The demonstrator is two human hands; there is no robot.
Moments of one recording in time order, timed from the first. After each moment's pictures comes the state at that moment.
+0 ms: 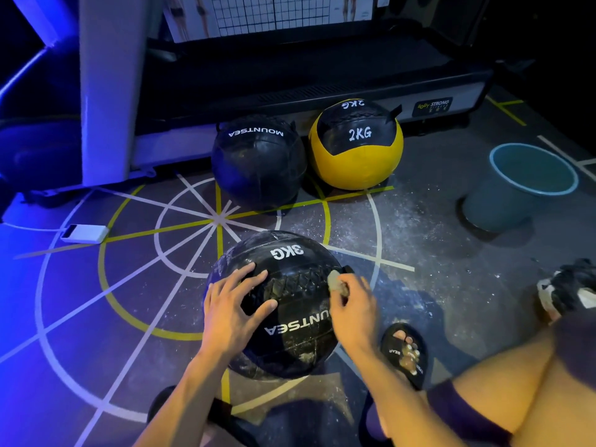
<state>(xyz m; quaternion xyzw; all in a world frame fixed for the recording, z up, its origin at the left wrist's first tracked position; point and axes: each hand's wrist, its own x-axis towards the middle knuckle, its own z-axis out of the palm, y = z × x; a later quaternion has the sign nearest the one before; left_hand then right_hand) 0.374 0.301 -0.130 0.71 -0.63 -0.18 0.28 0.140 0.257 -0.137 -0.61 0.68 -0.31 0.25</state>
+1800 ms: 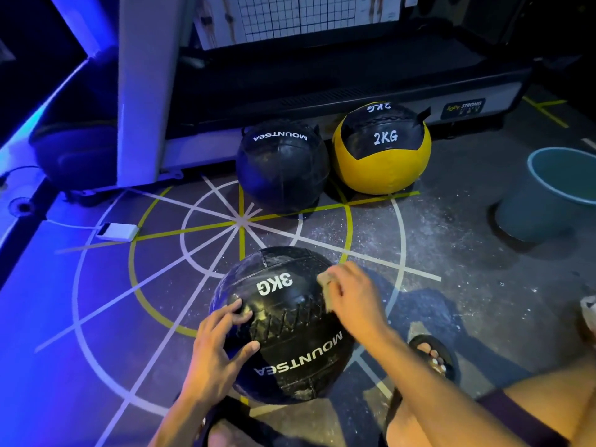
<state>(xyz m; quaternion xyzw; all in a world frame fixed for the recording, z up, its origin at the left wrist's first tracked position) 0.421 0.367 -0.147 0.70 -0.60 -0.22 0.33 0.164 0.224 -0.106 -0.77 0.54 -0.22 0.26</state>
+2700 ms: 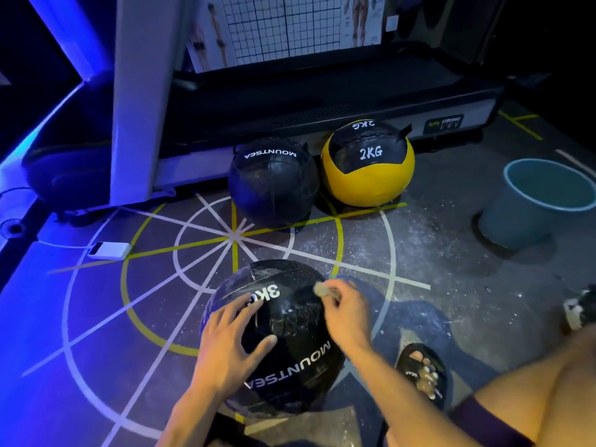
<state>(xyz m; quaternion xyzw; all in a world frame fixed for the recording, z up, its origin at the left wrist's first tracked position) 0.392 0.334 -0.110 0.70 -0.66 -0.14 0.23 0.173 0.237 -0.119 -0.61 0.62 -0.33 0.36</state>
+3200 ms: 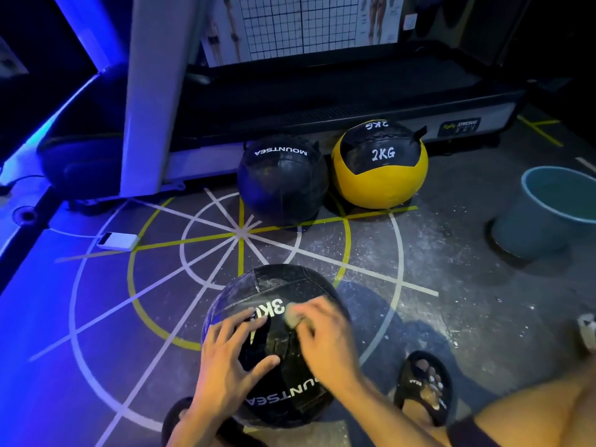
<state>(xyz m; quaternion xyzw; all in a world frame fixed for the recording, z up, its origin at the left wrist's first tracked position) 0.388 0.358 -0.127 0.71 -0.63 -0.15 0.28 0.192 0.275 -0.102 -0.77 0.49 -0.29 0.29</state>
